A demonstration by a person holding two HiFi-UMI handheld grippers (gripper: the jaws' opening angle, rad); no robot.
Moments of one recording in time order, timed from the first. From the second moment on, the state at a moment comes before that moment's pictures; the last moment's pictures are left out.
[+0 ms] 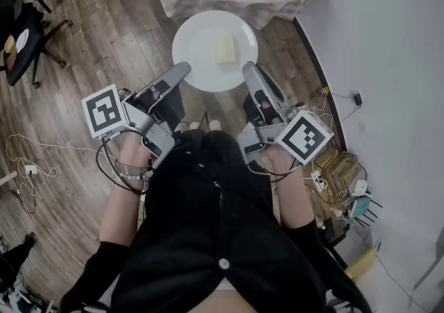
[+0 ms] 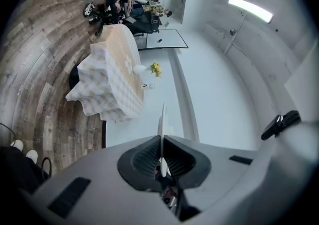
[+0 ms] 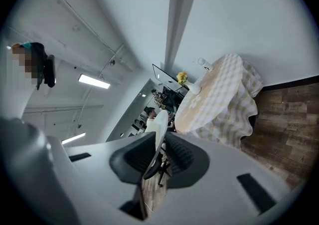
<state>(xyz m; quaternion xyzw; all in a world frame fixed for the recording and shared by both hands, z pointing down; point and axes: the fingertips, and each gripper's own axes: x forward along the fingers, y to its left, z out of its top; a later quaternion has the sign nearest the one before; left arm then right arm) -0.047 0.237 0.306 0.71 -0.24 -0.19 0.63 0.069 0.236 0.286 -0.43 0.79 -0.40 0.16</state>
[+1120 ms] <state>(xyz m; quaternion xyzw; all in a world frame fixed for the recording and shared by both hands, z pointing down) -0.054 0.217 0.305 0.72 -0.23 -0.19 0.63 0.061 0.215 0.284 -0.44 0.79 -0.40 0.16</state>
